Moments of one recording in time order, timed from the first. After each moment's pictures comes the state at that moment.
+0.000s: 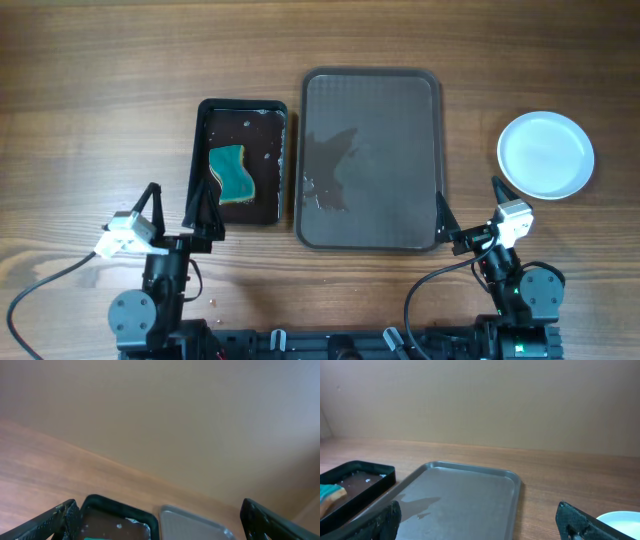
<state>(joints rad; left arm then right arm) 0.03 0.02 0.19 -0.07 0.10 -0.50 -0.01 0.02 0.01 0.02 -0.29 0.04</state>
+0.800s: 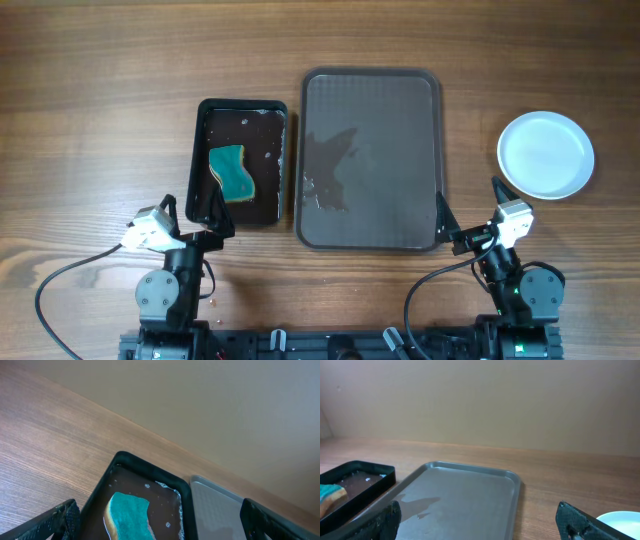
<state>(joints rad) -0.06 0.01 0.01 -0.07 -0.06 -0.52 -0.01 0.02 0.01 0.02 -0.29 0.04</state>
